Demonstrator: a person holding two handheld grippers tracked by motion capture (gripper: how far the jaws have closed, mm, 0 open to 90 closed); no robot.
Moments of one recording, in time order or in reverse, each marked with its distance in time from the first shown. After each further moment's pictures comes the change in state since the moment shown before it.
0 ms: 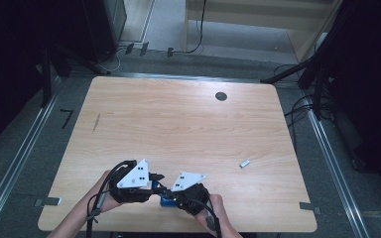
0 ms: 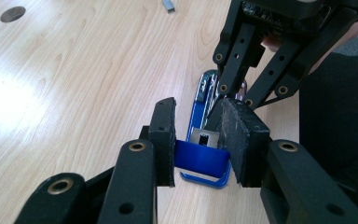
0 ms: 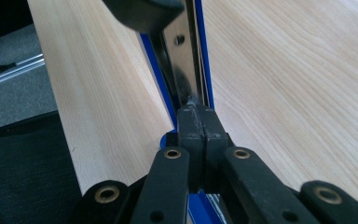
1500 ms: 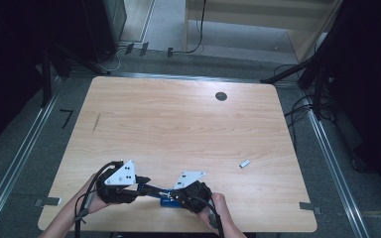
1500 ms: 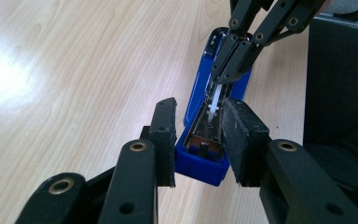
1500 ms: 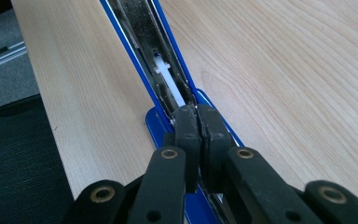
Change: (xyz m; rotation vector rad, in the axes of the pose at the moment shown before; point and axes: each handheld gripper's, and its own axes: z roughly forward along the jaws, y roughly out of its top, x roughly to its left) left arm 0.012 -0.038 -0.007 0.062 -0.024 -0.088; right arm -0.009 -0.006 0.004 0.085 -0.010 0.029
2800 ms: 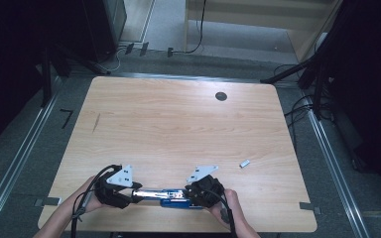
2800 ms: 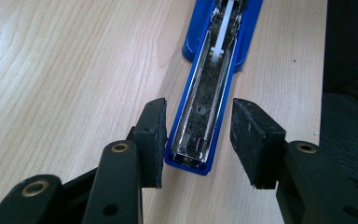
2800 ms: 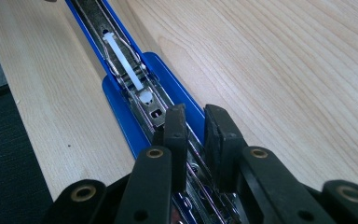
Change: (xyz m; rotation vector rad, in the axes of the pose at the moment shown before) left arm 0.015 -0.038 0.022 0.151 -0.076 -0.024; right arm -0.028 -0.014 -0.014 0.057 -0.030 0.051
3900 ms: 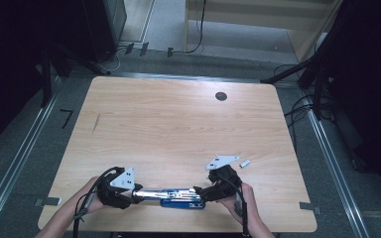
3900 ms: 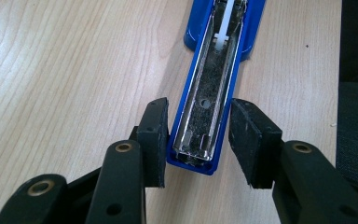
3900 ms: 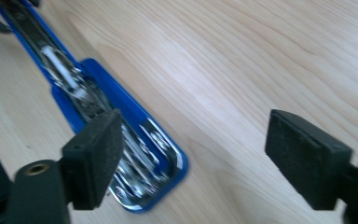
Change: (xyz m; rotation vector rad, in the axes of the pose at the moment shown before) left arm 0.000 -0.003 0.008 0.016 0.011 0.035; right arm -0.033 -0.006 -0.034 -0.016 -0.102 0.125
